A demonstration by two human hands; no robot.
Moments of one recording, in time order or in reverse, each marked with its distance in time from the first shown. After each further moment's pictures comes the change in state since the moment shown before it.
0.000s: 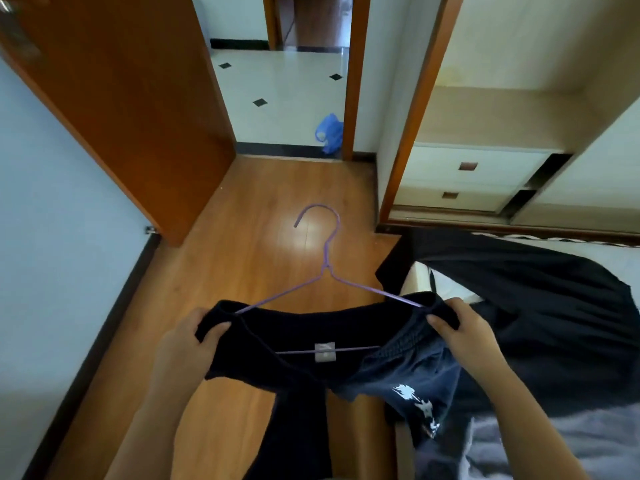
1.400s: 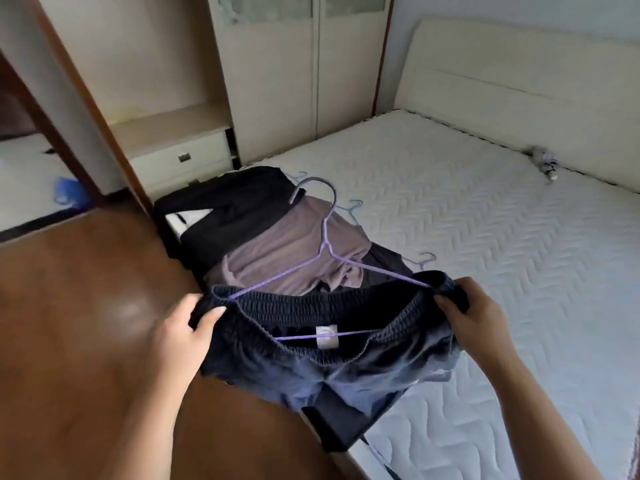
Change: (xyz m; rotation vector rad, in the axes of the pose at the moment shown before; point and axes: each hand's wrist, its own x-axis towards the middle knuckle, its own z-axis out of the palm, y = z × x) left_hand -0.602 0.028 0.013 -0.181 -0.227 0.781; right_hand -0.794 0.283 -0.084 0.096 0.869 0.379
